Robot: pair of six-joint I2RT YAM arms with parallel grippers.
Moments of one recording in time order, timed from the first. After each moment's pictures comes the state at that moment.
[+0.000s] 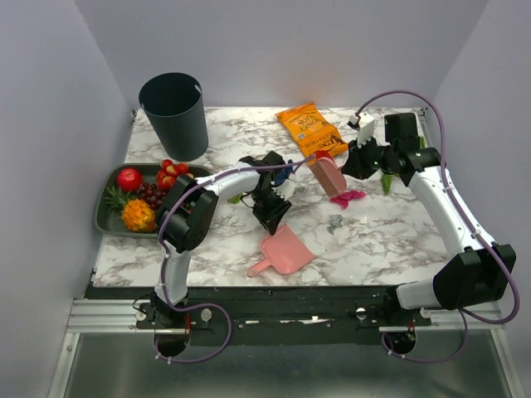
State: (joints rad) left arm -0.64 2.04 1.48 -0.90 0.49 0.23; right arm 0.17 1.39 1.31 -0.68 -0.49 -0.31
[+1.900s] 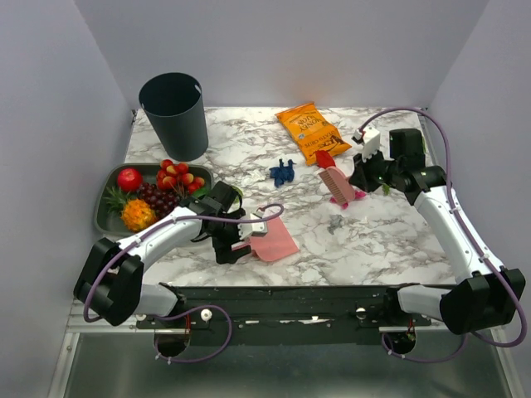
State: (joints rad) left arm -0.55 1.34 0.81 -0.75 0.41 0.79; right arm 0.17 1.24 1.15 -0.65 -0.40 -0.34
